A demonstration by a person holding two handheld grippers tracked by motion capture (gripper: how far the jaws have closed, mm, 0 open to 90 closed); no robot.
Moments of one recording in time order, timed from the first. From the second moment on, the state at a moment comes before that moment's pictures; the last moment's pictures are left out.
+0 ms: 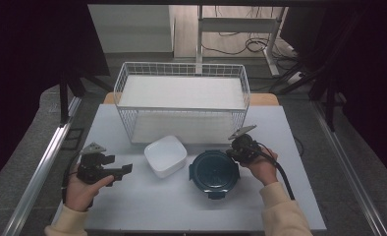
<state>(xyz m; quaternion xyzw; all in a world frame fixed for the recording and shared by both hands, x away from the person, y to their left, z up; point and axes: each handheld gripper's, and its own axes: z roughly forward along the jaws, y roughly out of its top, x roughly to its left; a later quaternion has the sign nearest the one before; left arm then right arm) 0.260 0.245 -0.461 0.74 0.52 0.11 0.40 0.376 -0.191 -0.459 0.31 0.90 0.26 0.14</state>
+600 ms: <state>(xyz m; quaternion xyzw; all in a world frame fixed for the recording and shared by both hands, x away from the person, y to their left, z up) 0.260 0.245 -0.461 0.74 0.52 0.11 0.40 0.356 -0.173 -0.461 0.30 0.91 0.27 0.11</state>
